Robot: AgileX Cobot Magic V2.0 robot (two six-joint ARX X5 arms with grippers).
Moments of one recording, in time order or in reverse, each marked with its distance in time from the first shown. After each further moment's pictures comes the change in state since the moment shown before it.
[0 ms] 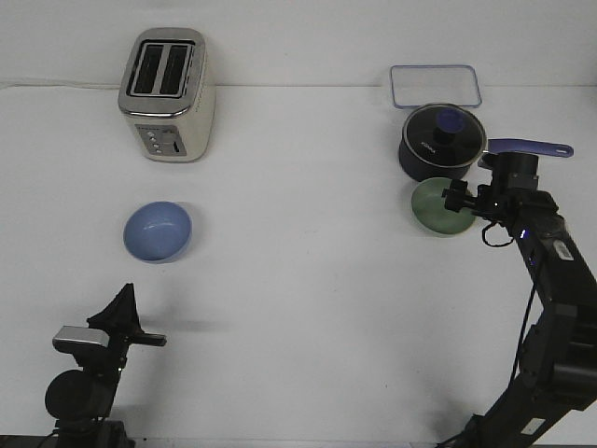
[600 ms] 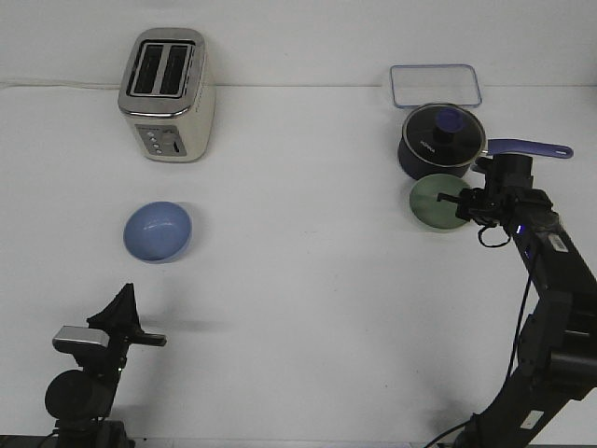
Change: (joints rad) left arm 0.000 0.000 0.000 0.002 0.000 0.000; right arm -0.003 0.048 0.016 -0.019 -0.040 -0.023
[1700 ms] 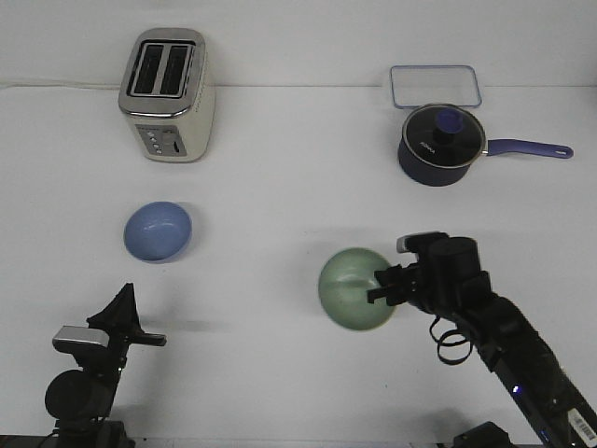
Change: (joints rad) left arm 0.000 0.000 0.000 0.000 0.000 0.000; right arm 0.573 -0.785 -0.547 -0.013 -0.159 0.163
